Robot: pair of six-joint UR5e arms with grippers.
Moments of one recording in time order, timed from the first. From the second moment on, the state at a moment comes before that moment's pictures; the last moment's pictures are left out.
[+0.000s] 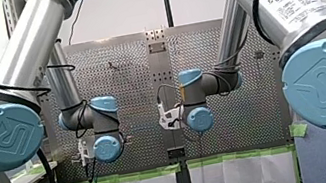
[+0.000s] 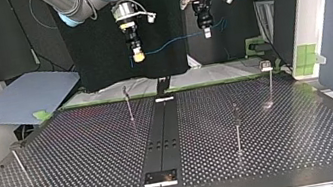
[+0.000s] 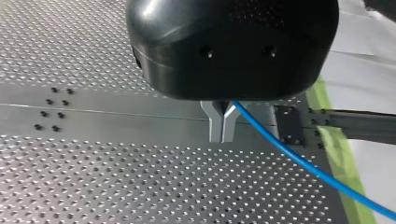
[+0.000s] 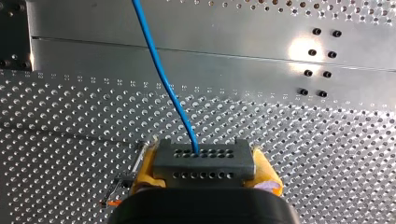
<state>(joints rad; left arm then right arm) -0.51 -2.09 -2.39 -1.91 -2.18 -1.62 2.37 -1.00 2.02 -1.04 1.83 1.47</state>
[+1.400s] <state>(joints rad) -0.47 -2.09 -2.38 -1.88 -2.21 -1.58 2.36 -0.92 1.99 -0.89 1.88 1.45</state>
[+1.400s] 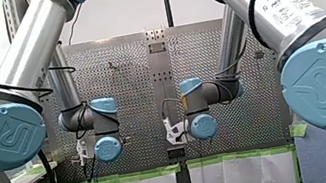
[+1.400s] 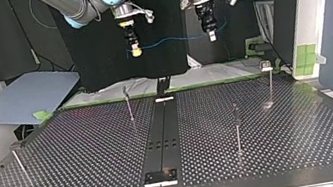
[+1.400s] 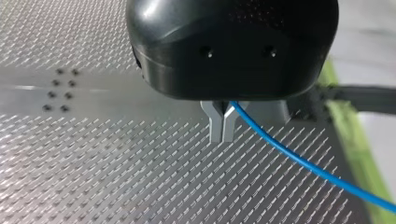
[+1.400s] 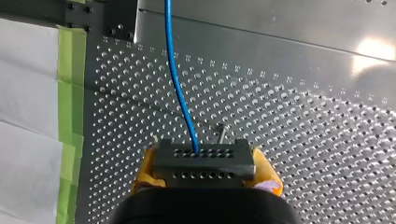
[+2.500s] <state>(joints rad) -0.44 -1.80 -2.38 -2.13 -2.22 -1.53 2.47 -1.01 1.75 -0.62 1.91 1.56</state>
